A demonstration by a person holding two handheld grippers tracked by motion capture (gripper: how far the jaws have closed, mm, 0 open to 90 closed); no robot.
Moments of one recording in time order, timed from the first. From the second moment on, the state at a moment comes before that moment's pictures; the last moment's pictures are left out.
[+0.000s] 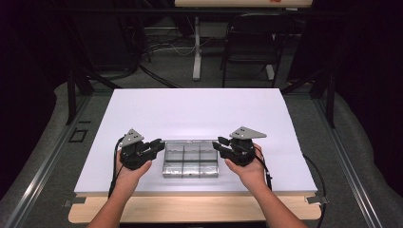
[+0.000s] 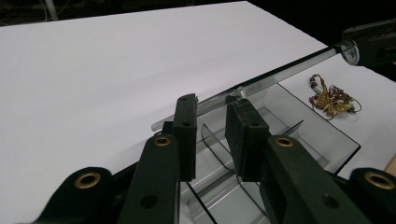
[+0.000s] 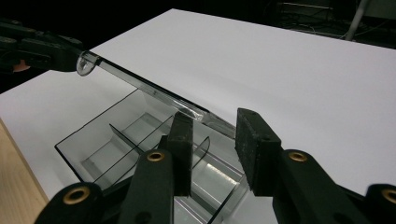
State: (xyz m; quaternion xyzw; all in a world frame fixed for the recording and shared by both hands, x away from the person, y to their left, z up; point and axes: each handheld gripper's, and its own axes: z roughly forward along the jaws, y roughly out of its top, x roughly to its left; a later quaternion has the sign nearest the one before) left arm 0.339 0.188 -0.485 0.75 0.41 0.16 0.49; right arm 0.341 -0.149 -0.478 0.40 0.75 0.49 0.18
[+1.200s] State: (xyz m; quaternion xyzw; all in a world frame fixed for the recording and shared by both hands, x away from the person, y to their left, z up) left arm 0.362 0.184 -0.484 0.75 0.41 0.16 0.49; right arm 0.361 -0.147 -0.476 0.41 0.76 0.48 0.18
